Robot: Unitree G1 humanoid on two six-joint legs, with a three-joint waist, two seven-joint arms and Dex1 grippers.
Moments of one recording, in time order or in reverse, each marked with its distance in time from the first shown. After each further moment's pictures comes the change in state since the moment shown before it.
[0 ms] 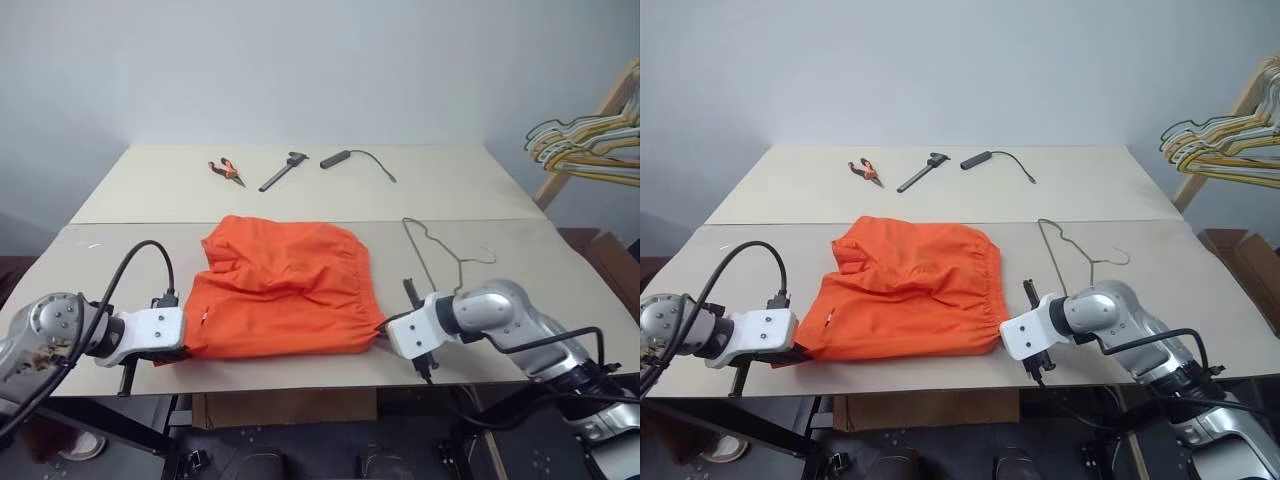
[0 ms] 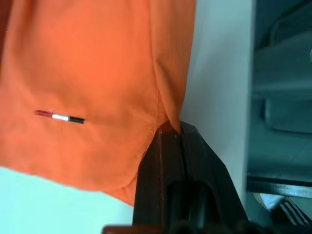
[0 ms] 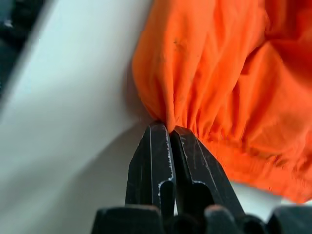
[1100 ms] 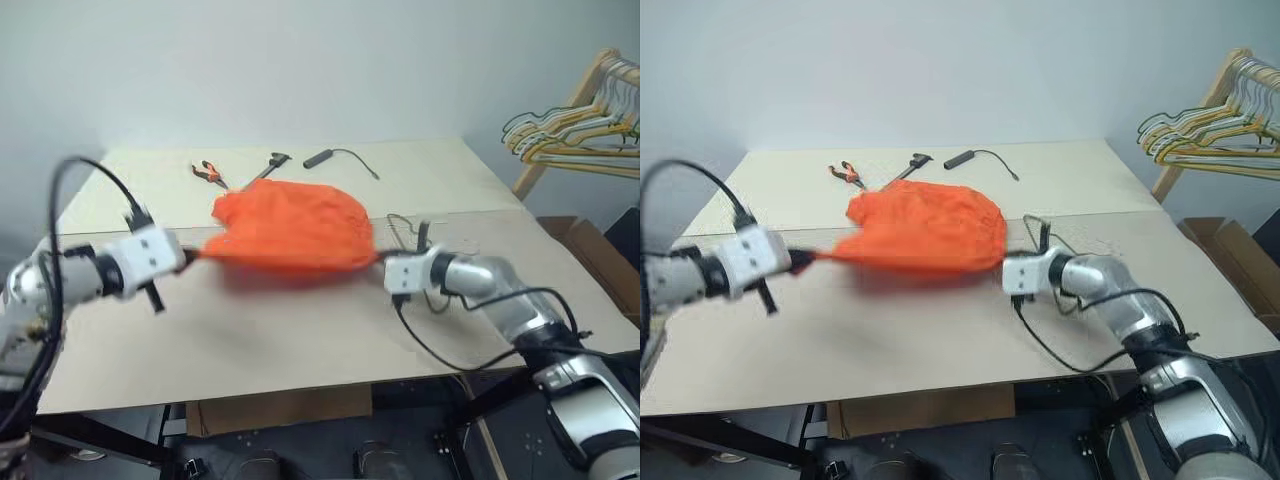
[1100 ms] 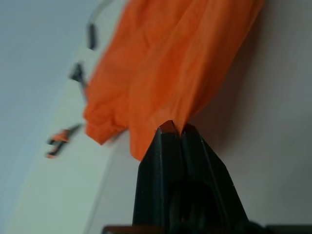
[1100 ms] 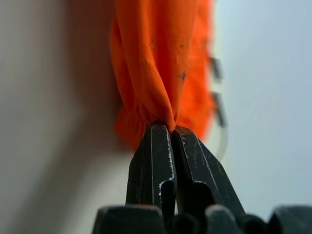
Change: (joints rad) left arm -0.025 -0.103 0.149 -0.076 -0.021 0.000 0.313; right arm -0.180 0.109 0.050 0.501 -0.235 -0.313 -0.531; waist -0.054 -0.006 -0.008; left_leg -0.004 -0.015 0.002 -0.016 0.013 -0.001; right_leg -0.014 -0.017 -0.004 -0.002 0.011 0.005
